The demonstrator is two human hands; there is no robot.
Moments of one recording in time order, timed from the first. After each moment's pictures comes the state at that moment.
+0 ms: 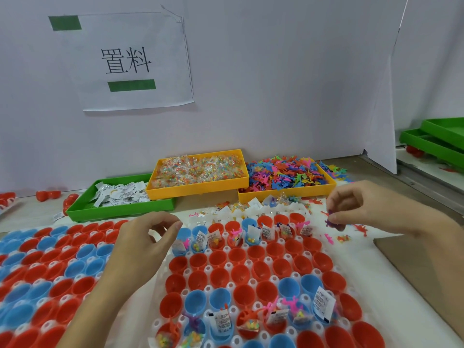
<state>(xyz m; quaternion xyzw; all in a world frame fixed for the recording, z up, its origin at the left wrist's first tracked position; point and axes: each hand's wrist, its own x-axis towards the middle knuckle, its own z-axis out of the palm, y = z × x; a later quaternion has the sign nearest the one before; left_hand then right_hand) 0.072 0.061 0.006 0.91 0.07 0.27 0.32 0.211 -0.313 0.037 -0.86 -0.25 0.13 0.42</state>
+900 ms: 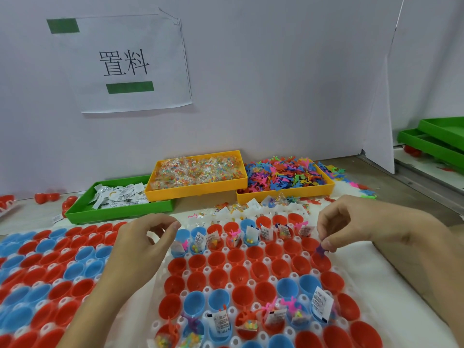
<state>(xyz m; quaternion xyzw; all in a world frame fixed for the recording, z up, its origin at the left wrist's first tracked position) 0.074 0.063 0.004 0.91 0.07 0.27 0.31 0.201 -0.299 0.039 -0.83 -0.31 0.27 0.37</state>
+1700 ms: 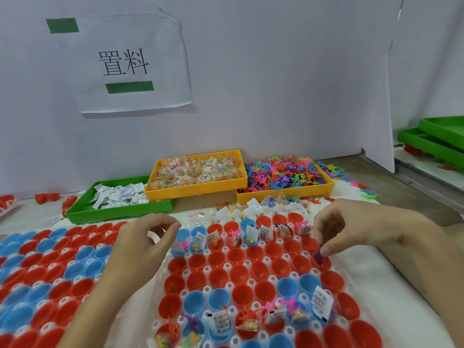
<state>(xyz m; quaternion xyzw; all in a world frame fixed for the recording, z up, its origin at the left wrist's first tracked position) 0.073 0.061 0.005 0.91 0.07 0.26 0.31 0.197 -0.292 0.040 -0.84 -0.32 0.28 0.34</state>
